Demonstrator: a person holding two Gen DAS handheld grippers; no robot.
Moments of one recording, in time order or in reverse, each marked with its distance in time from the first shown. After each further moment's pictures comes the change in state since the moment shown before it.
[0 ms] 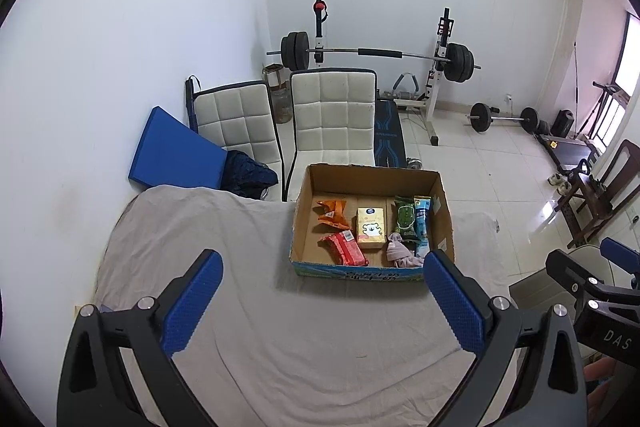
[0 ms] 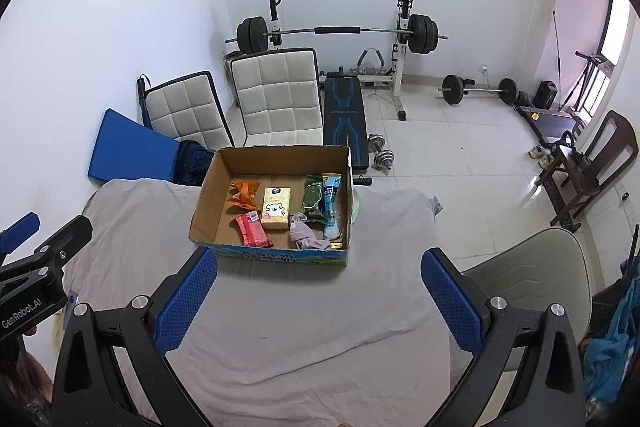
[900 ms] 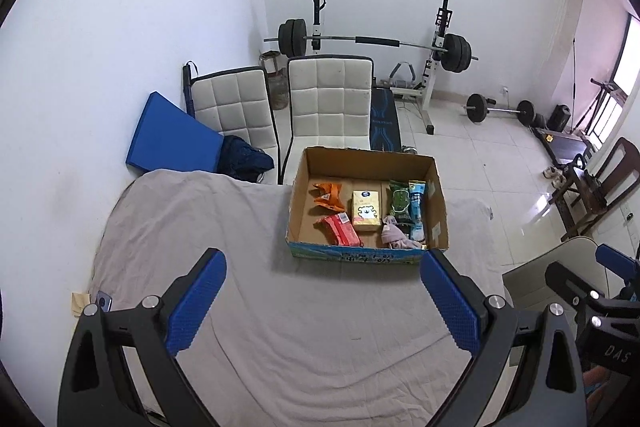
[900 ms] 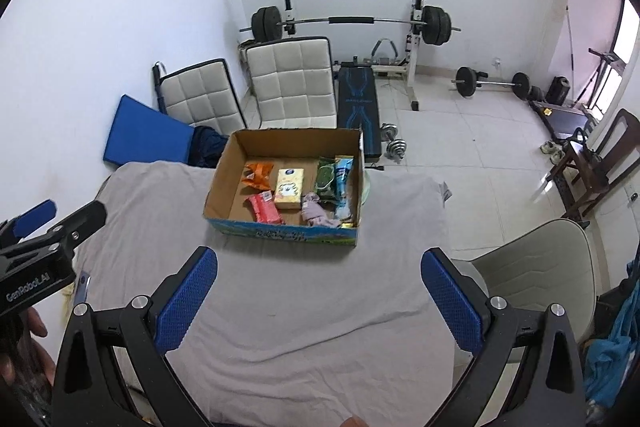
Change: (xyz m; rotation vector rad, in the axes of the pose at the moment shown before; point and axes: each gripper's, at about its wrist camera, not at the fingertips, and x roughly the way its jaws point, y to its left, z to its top) left arm -0.004 0.002 -0.013 -0.011 0.046 -0.020; right arm -0.023 -0.002 -0.030 -0.012 0.035 0.040
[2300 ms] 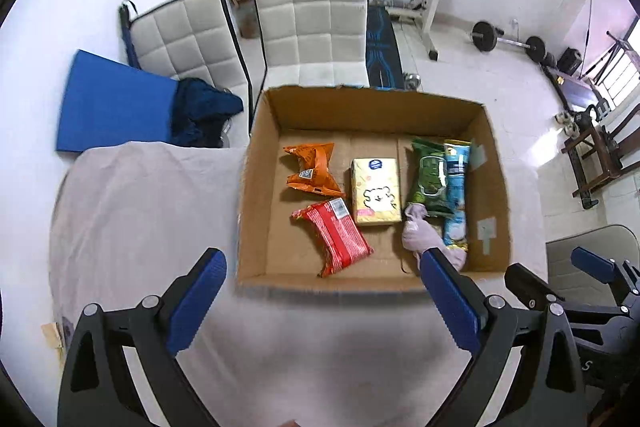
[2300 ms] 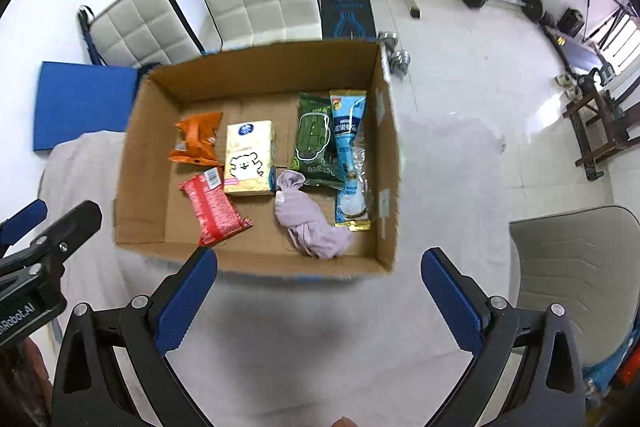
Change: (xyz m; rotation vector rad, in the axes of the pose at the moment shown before) left arm 0.230 -0.019 0.046 0.063 0.281 -0.026; right arm 0.309 -0.007 0.061 0.067 0.344 -0.032
